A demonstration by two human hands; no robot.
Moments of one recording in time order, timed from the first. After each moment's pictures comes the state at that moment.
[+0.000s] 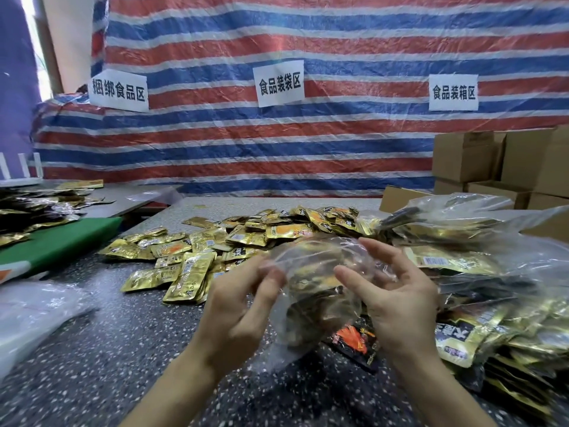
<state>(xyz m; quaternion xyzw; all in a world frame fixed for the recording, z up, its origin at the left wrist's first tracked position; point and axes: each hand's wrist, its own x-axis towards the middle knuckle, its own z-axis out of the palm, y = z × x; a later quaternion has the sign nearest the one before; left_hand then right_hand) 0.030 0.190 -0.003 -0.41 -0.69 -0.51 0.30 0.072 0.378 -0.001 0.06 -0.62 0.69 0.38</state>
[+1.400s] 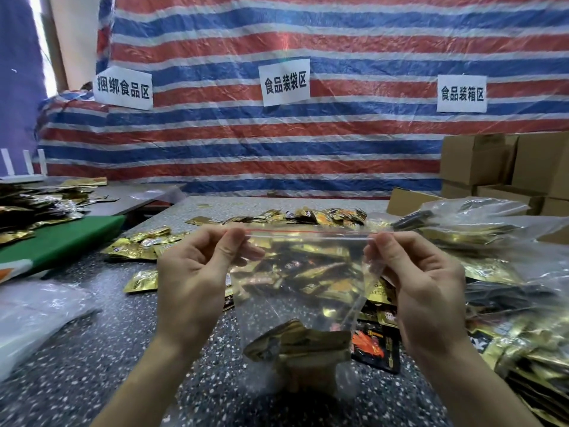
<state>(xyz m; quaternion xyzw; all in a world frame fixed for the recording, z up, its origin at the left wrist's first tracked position) 0.015 0.165 0.025 -0.27 -0.59 -0.69 0.31 0.067 0.381 0.024 0.12 -0.61 0.68 0.39</state>
